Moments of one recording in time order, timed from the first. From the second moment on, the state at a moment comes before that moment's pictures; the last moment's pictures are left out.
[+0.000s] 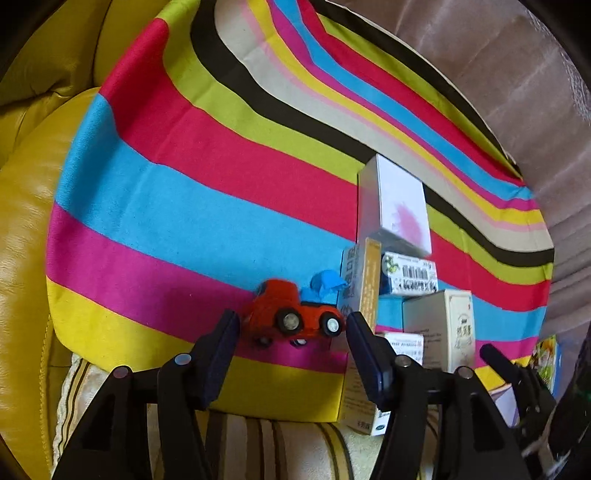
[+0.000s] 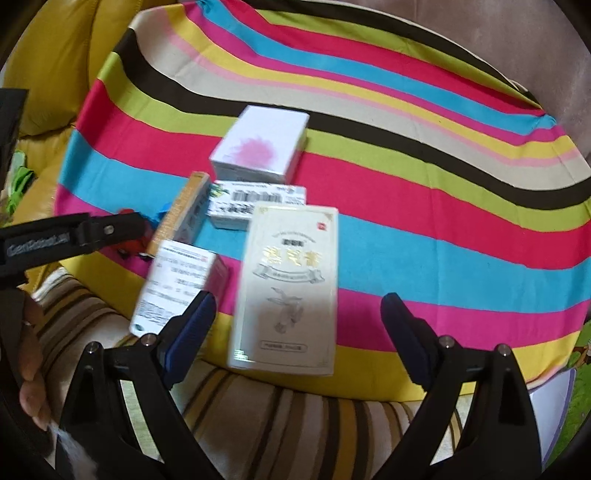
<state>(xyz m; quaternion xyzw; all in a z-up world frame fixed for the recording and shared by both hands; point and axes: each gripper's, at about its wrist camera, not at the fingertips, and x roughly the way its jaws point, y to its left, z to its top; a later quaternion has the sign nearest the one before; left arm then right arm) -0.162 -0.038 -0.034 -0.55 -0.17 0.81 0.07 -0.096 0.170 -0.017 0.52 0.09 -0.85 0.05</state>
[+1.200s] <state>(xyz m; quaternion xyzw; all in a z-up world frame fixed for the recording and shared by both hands) -0.171 -0.042 -0.018 -0.51 -0.14 0.84 0.06 -0.100 0.194 -0.030 0.52 0.03 -0.85 0.06</state>
